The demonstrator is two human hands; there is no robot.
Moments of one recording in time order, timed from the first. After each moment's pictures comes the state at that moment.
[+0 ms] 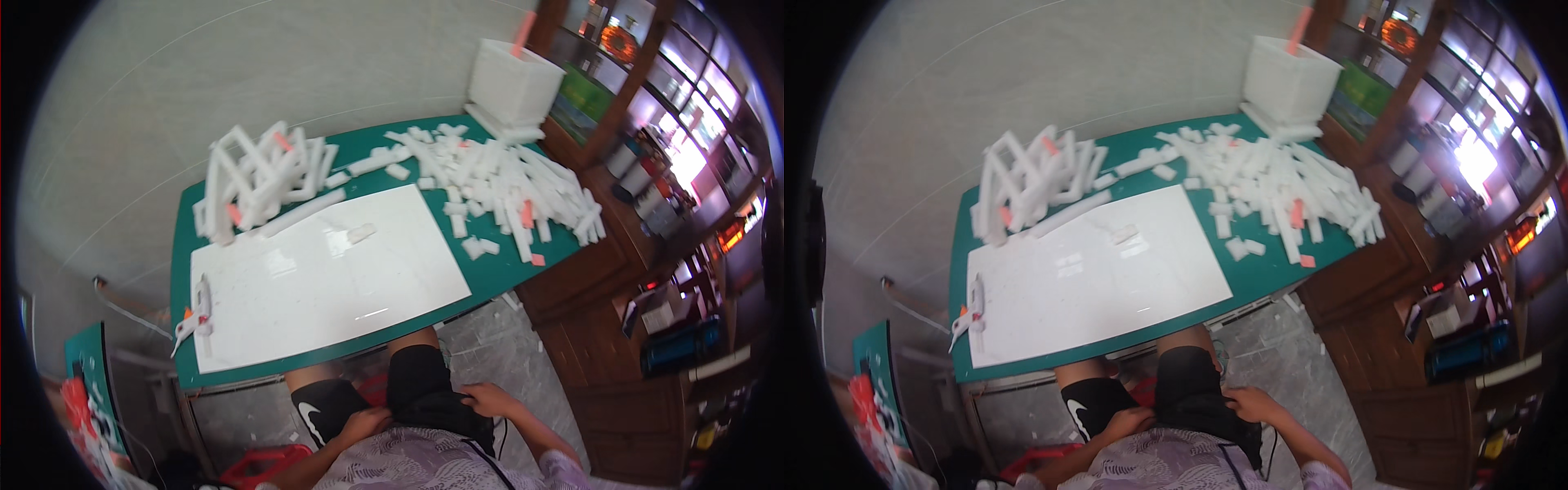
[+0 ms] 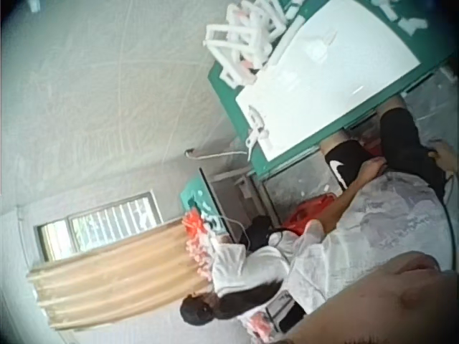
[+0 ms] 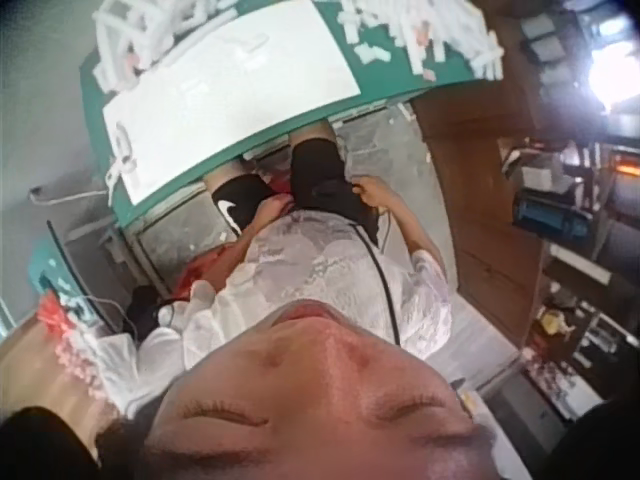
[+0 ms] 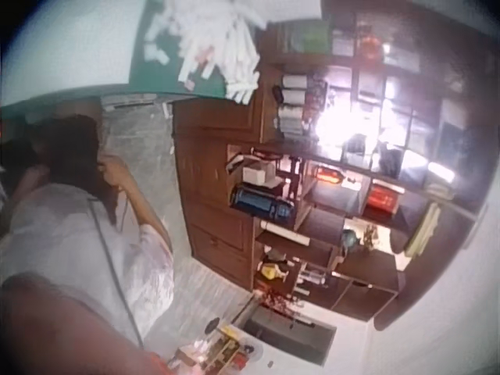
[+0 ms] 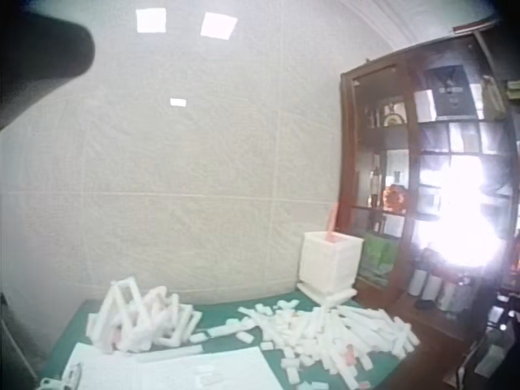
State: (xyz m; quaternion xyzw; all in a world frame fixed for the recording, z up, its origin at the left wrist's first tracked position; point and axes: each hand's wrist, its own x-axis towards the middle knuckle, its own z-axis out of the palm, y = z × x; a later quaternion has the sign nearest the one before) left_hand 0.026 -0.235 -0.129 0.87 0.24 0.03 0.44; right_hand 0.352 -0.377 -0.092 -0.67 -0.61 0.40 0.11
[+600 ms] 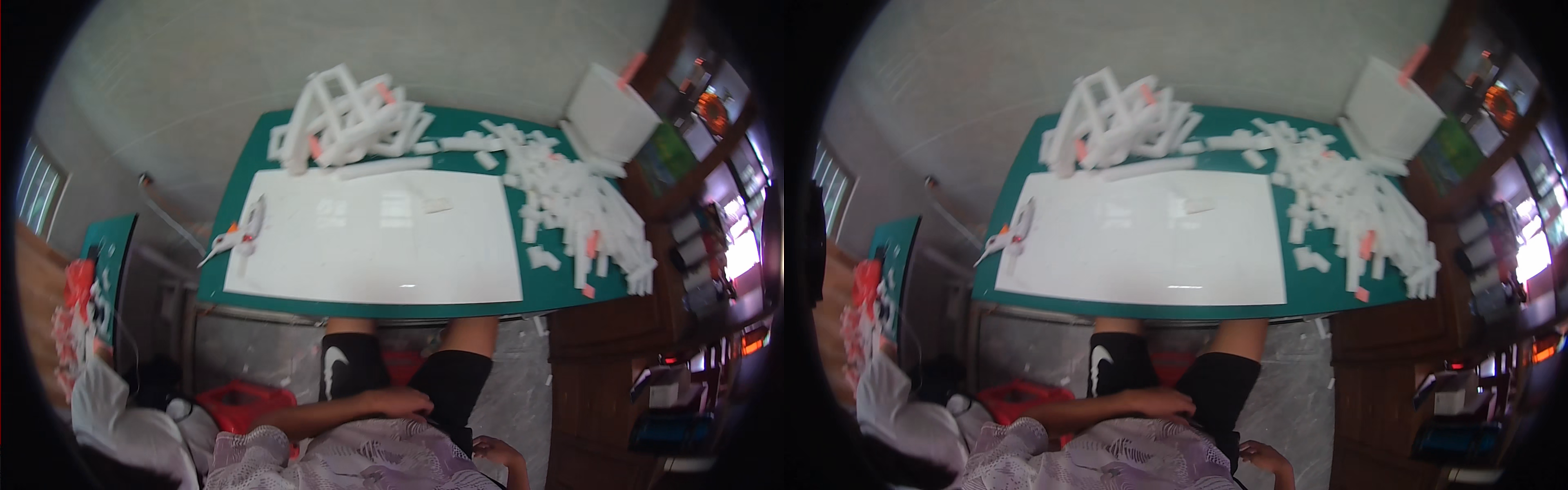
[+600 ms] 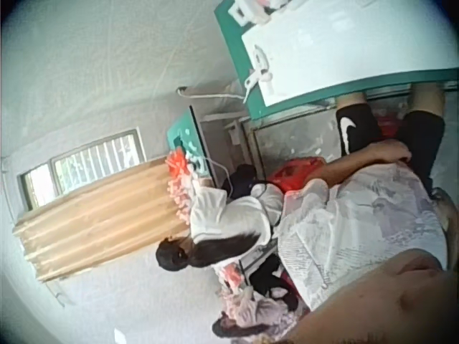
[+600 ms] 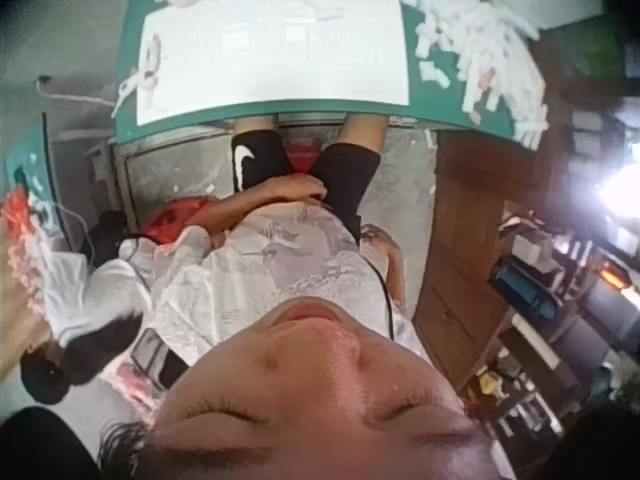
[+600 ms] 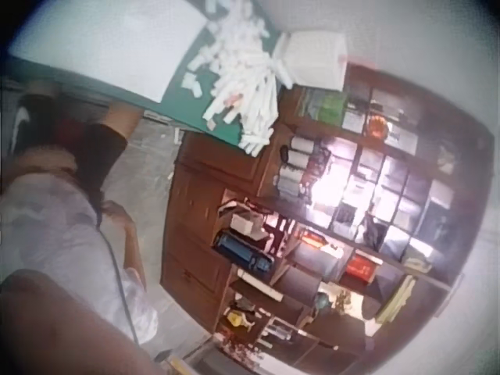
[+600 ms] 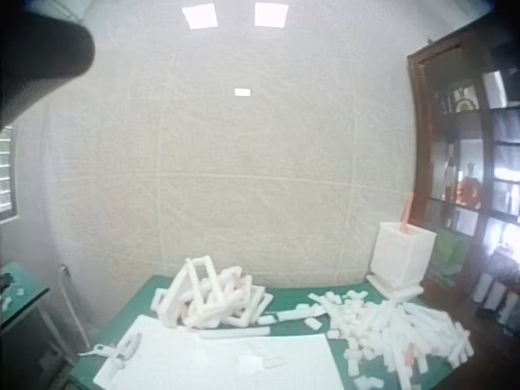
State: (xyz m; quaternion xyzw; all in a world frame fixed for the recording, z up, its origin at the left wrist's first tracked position) left_hand 0.096 -0.232 -0.123 0.86 -0.02 -0.08 0.51; right_hand 0.371 -0.545 -0.174 -0.64 -0.27 0.71 0.10
